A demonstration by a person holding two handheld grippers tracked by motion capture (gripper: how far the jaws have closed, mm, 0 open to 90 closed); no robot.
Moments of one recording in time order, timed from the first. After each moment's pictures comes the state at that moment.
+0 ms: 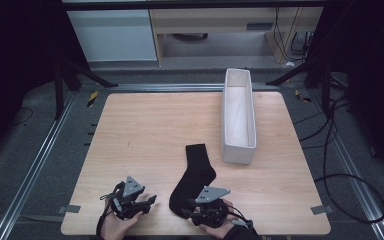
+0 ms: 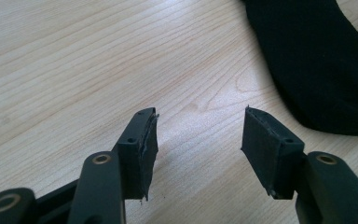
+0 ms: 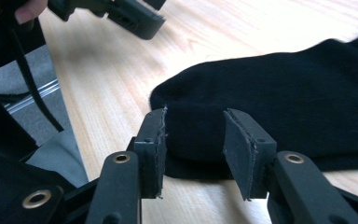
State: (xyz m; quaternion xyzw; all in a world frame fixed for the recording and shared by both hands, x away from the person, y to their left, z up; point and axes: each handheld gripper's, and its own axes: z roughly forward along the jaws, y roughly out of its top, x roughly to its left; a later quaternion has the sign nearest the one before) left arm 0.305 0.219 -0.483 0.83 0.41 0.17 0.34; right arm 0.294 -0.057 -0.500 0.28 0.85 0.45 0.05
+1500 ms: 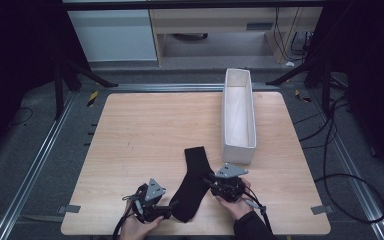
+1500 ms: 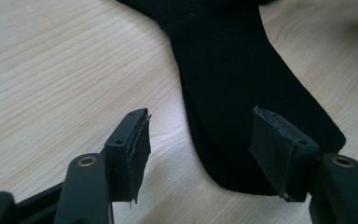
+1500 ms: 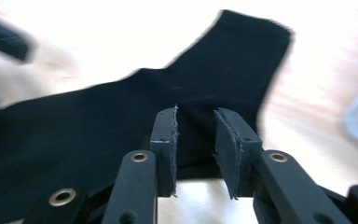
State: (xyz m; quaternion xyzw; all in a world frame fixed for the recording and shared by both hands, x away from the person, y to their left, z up) left arm 0.298 0.159 -0.483 0.85 0.36 0.15 0.36; right arm 0.353 -0.105 -0.495 0.35 0.81 0.43 0.18
